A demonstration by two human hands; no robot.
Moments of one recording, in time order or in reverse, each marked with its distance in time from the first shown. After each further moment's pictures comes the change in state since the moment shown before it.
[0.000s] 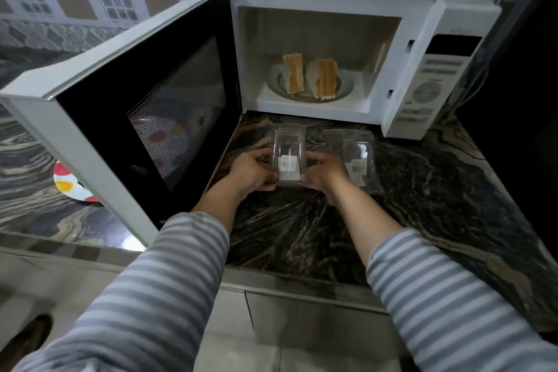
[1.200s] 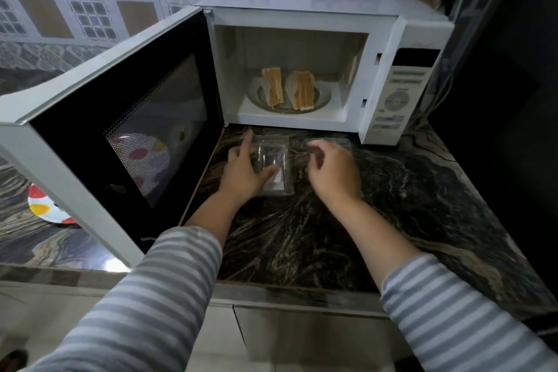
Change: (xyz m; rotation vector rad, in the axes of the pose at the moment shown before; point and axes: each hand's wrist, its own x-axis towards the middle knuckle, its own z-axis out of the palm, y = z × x) left_hand 0.007 0.002 0.010 0.487 0.211 0.364; right_hand -0.041 -0.015 -0.044 -0.542 0.429 -0.571
